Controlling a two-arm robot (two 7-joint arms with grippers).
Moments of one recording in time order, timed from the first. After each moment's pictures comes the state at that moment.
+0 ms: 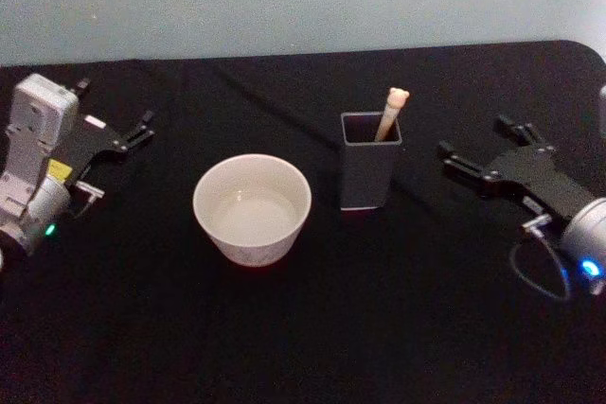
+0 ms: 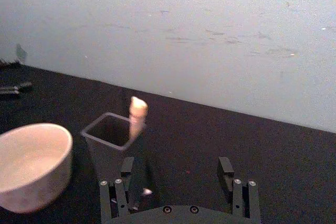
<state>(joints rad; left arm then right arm) -0.20 0.60 0.45 -1.41 -0.25 -0.12 0.03 -0.11 0.64 -0.27 -1.82 0.55 0.08 0.11</state>
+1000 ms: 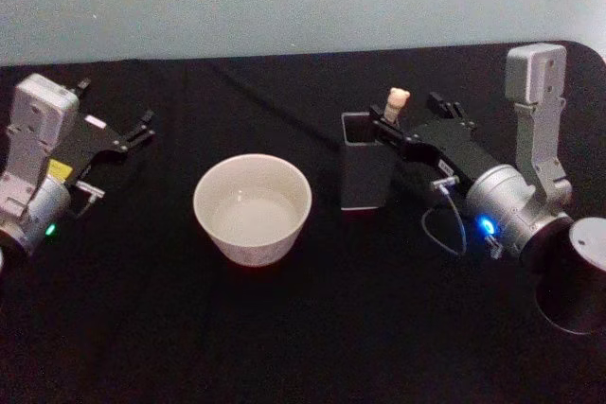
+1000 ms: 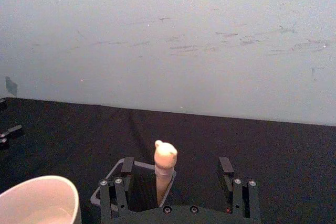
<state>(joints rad) -0.20 0.60 0.45 -1.41 -0.25 -0.12 0.03 0.07 0.35 -0.34 -1.66 0.45 0.15 0.04</state>
